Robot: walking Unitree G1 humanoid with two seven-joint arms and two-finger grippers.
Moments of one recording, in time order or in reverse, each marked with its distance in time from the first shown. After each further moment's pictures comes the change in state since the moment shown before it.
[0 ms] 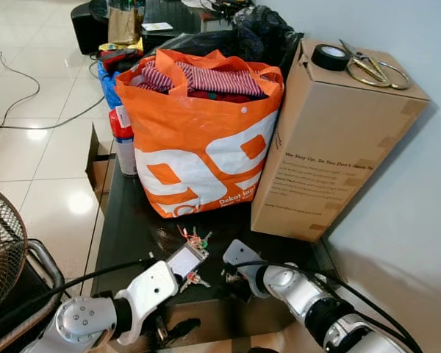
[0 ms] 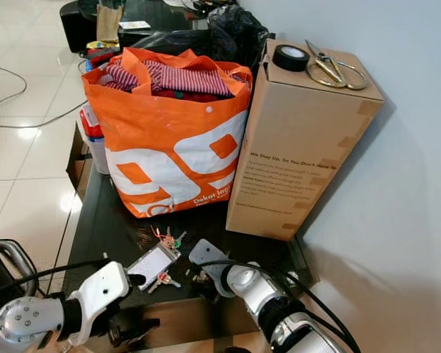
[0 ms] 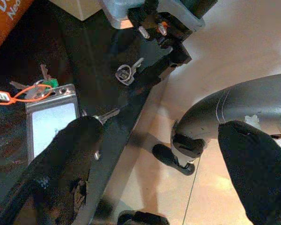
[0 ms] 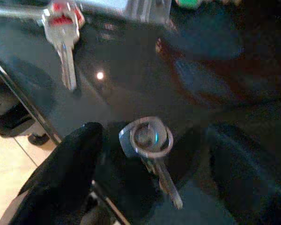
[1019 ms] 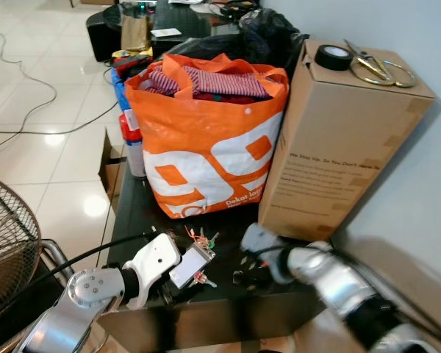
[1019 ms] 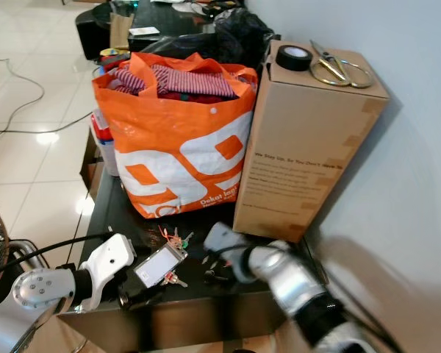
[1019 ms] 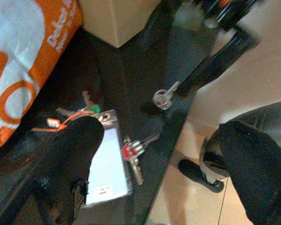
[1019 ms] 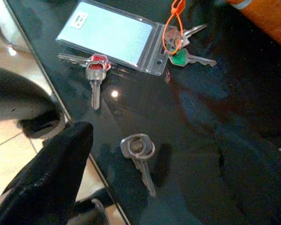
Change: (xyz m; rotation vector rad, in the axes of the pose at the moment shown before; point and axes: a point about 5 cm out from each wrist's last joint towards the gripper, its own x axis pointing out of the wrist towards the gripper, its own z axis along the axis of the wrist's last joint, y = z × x) left arm 0.014 0.031 0.016 0.060 -0.087 0.038; right arm -0.045 -0.023 0.020 -0.083 -0.079 0.087
